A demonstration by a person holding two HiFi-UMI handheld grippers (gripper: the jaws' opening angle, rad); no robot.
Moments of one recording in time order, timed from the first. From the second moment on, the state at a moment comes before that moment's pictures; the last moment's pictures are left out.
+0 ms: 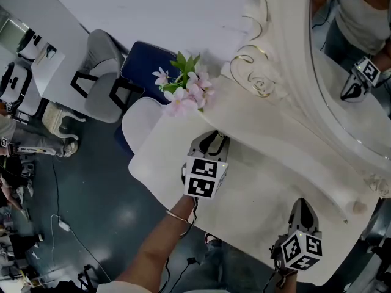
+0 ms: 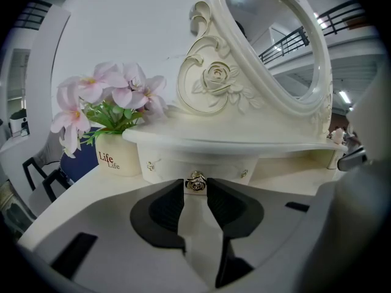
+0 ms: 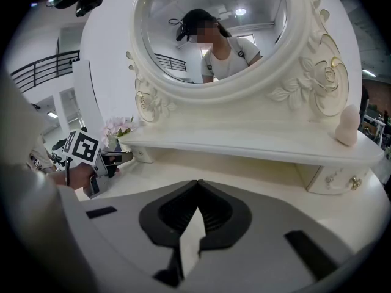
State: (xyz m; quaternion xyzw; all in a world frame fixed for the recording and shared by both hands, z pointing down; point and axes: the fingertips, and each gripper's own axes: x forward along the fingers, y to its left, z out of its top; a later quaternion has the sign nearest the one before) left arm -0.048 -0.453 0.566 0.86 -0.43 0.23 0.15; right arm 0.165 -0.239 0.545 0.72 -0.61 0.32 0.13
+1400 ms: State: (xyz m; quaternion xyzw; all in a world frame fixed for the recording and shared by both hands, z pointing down) left arm -0.051 -0.450 0.567 0.86 -0.43 0.24 0.14; right arm 0.158 -0.232 0.542 0.71 -0.61 0.31 0.13
